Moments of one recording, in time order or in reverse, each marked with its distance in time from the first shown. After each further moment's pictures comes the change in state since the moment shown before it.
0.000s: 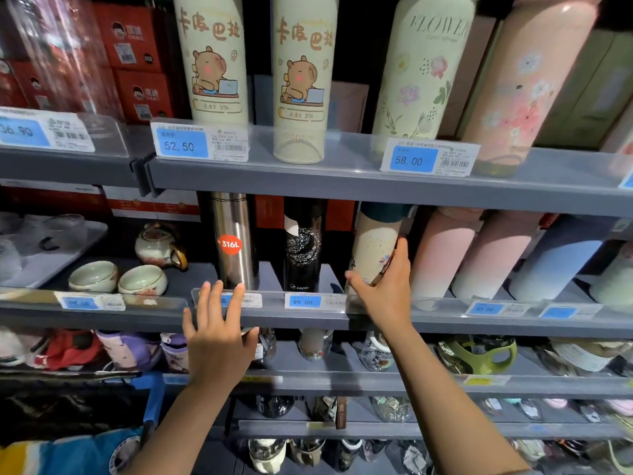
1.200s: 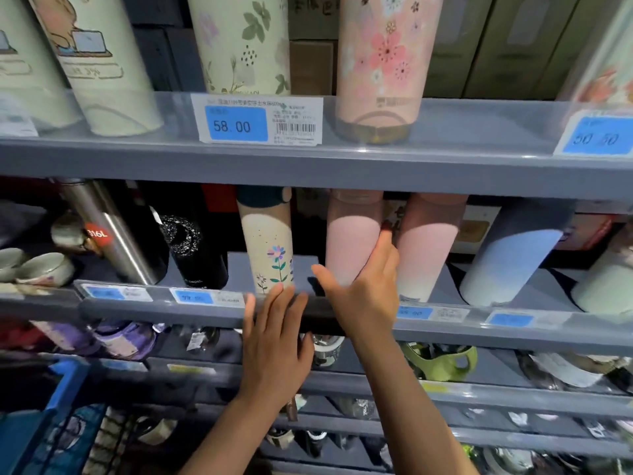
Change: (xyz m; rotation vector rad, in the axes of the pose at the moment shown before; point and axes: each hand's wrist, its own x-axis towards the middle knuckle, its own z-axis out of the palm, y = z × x) left_hand -0.006 0.240 0.038 -0.185 0.013 0.168; right_hand 0.038 0.069 -0.082 -0.238 0.130 -0.104
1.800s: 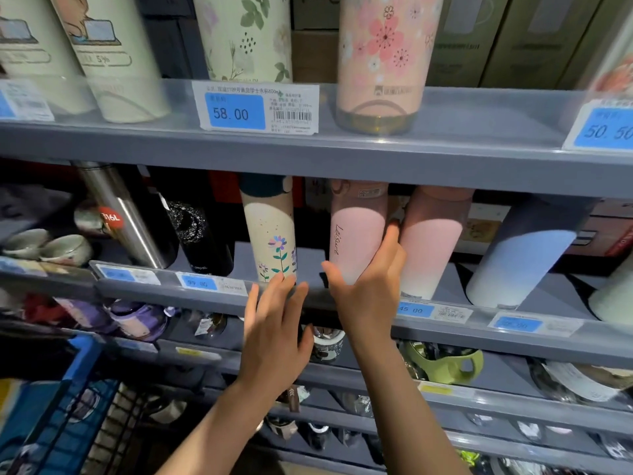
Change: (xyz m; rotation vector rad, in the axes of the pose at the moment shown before) left_hand 0.003 0.010 -0.003 0.049 -0.017 -0.022; right_hand 0.000 0.006 -0.009 0.205 -0.104 0.064
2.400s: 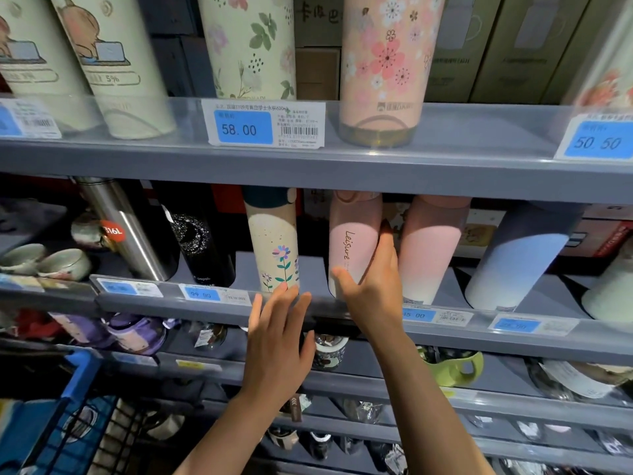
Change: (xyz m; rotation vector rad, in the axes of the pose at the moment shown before) left_hand -0.003 -0.006 -0.001 -0.073 0.002 0.019; right_hand 0.016 0.004 -0.005 0.071 -0.177 -0.019
